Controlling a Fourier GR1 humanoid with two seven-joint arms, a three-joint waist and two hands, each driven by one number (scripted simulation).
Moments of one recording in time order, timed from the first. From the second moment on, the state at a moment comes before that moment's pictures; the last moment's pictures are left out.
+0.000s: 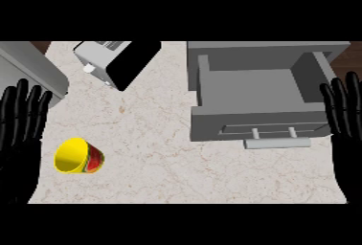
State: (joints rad) left arm 0.03 0.09 0.02 -2.10 -0.02 0.00 0.00; right arm -0.02 -0.09 0.00 -2.10 0.00 0.02 -0.03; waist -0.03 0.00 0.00
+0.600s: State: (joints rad) left arm 0.08 0.31 0.09 -1.99 0.60 -0.51 -0.02; right arm 0.00 -0.08 0.03 -2.09 -0.08 0.06 0.05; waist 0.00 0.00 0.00
